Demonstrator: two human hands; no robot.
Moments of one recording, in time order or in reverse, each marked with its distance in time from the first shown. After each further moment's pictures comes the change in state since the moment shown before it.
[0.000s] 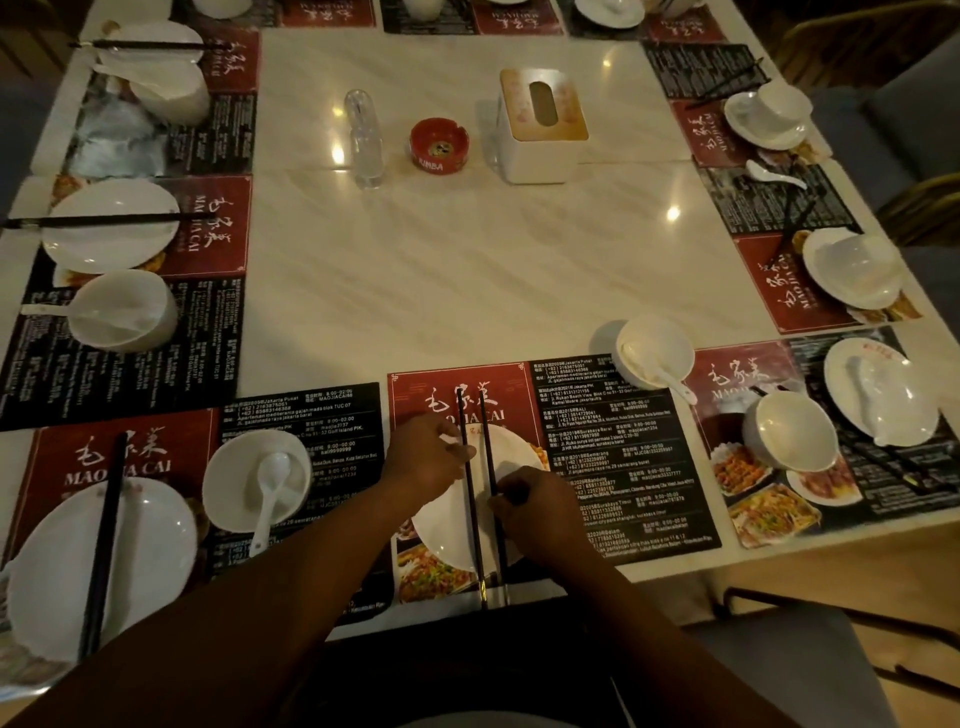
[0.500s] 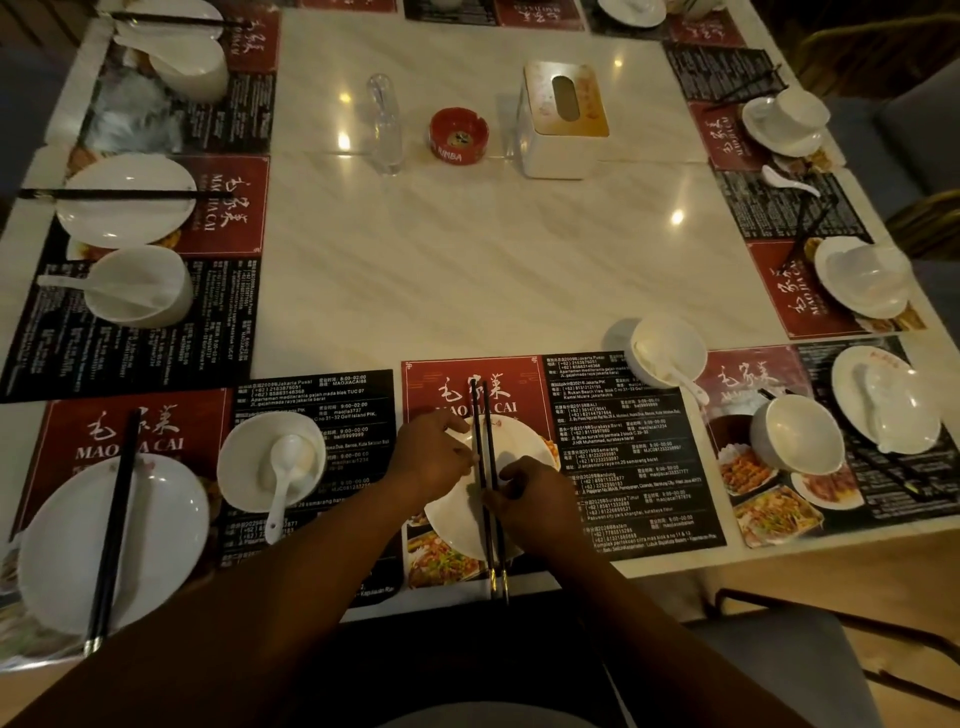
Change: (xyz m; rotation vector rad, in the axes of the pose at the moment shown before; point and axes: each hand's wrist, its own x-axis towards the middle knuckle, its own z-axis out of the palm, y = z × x) left_hand -0.004 -0.017 -0.008 -0.037 -0.050 0.023; right_hand 0.000 -0.007 0.019 -0.074 0.027 0.009
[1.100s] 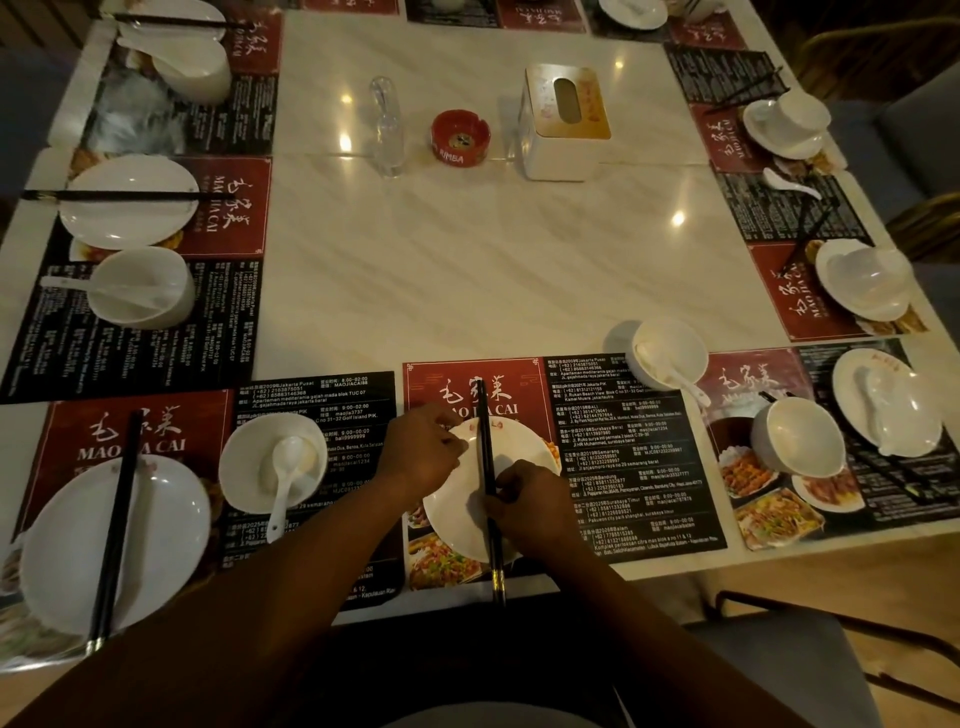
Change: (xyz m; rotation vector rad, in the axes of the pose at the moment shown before) left_hand 0.002 0.001 -0.011 0.079 0.076 0.088; right_hand 0.000 -0.004 0.002 -0.036 -0.016 -0.014
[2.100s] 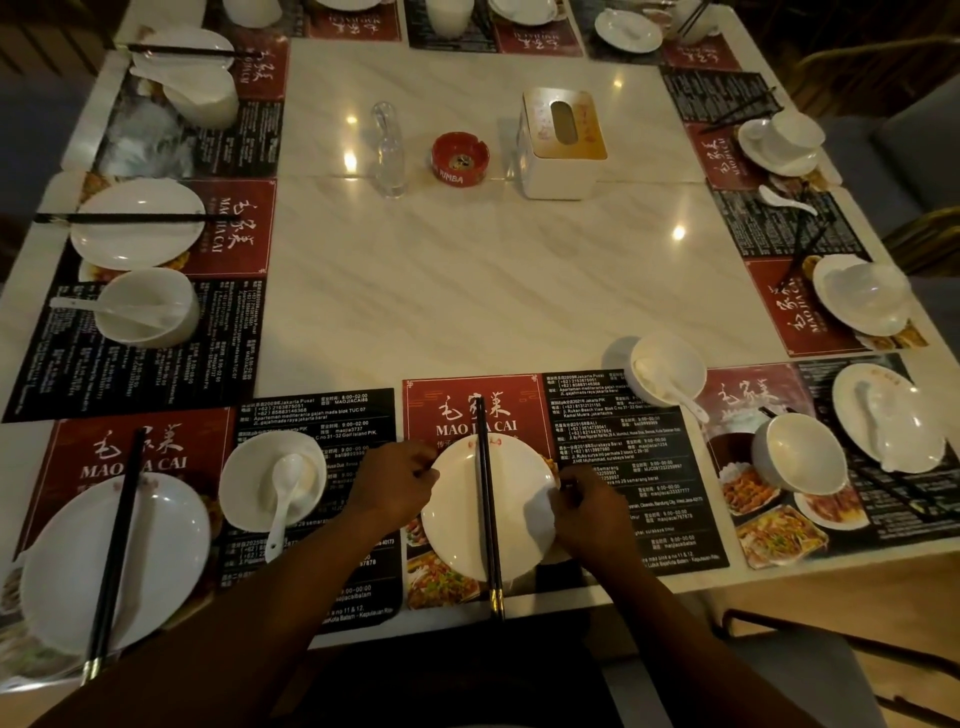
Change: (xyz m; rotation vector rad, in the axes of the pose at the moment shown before) left_hand -0.013 -0.018 -0.020 0.287 0.021 0.105; right_hand 0.007 0.042 -0.038 0.051 0.153 0.065
